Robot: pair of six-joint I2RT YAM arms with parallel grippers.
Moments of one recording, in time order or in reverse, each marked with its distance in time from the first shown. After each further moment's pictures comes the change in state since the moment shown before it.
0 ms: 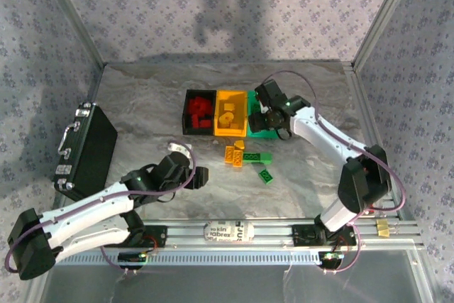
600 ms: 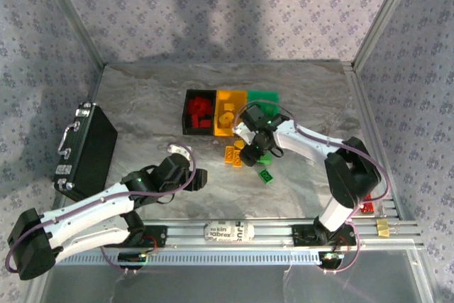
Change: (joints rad) left arm 0.000 -0.003 -0.021 -0.007 0.000 0.000; right arm 0.126 0.101 -0.159 0.035 -0.119 -0.430
